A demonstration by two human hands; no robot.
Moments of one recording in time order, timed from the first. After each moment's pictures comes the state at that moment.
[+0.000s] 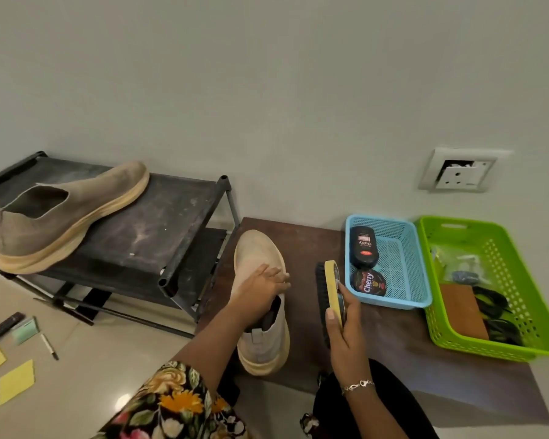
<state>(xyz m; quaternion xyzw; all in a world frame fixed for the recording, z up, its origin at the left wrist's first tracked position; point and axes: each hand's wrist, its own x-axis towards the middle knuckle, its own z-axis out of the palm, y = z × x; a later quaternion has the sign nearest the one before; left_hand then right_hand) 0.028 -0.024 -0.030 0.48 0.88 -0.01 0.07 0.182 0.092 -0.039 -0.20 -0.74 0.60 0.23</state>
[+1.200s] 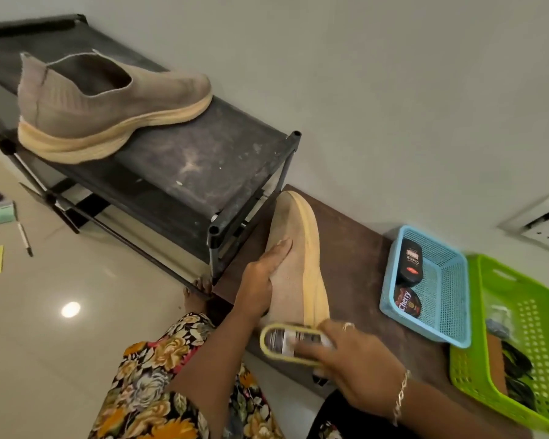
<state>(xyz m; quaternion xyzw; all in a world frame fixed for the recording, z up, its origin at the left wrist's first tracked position) 0.045 -0.079 -0.080 0.16 0.78 0.60 0.02 0.163 0.086 -0.008 0.32 -0.95 -0.01 -0.01</state>
